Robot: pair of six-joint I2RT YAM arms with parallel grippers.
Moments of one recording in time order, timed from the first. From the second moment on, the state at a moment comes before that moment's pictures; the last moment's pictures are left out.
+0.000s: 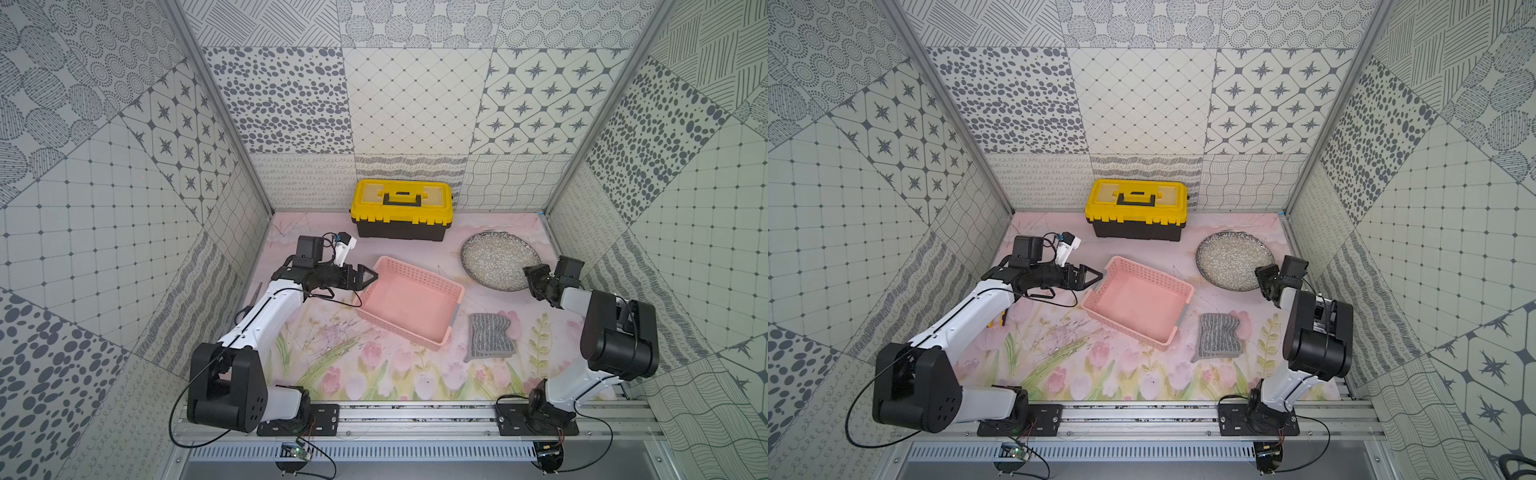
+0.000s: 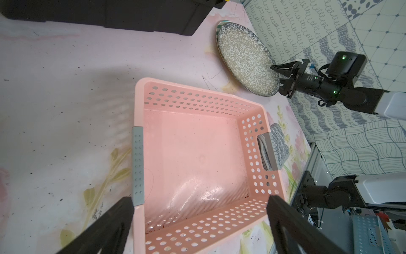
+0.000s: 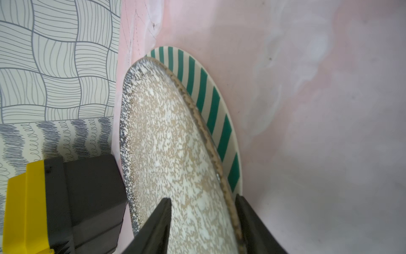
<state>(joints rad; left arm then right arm) -0.10 1.38 1.00 -0.45 0.71 -0.07 -0.32 1.67 0.77 0.16 -0.30 0.96</state>
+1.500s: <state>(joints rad) 0.06 1.44 0.50 0.26 0.33 -0.06 0.23 0.89 0.47 0.05 0.25 0.28</state>
